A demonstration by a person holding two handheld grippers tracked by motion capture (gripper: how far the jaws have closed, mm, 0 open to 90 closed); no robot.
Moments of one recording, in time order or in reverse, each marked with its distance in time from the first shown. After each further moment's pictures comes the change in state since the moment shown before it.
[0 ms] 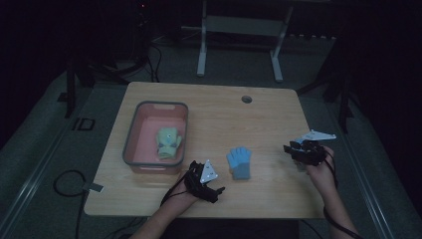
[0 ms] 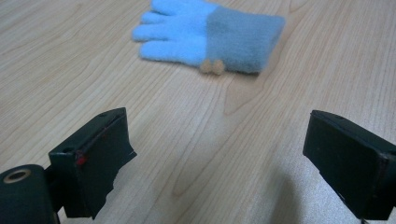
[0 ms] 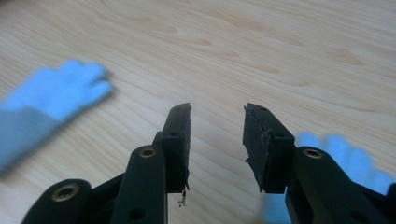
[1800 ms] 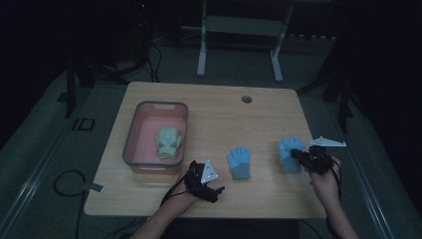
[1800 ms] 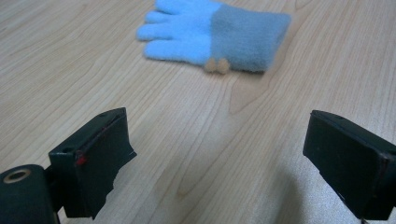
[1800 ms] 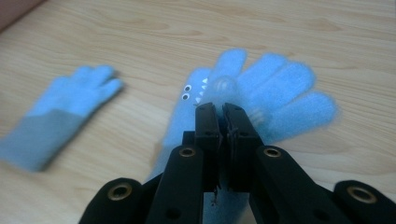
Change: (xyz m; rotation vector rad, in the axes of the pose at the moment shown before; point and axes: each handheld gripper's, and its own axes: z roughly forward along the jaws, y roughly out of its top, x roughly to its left) left arm -0.001 0.000 0.001 0.007 0.017 0.012; right arm 0.019 -0.008 -0.032 0.000 -0.029 0.154
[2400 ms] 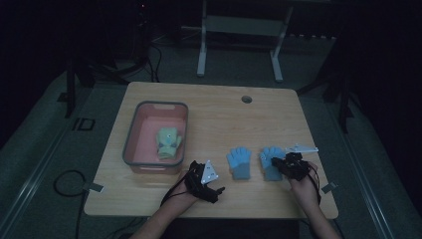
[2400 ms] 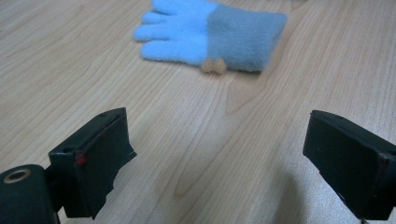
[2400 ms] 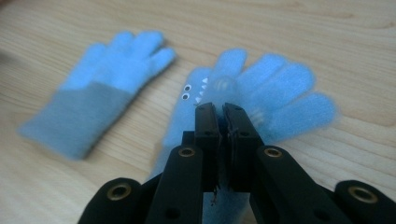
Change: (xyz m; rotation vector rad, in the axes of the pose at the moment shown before) left arm -0.001 0.000 0.000 -0.001 -0.006 0.005; right arm 0.048 -0.016 0.040 0.091 0.032 -0.036
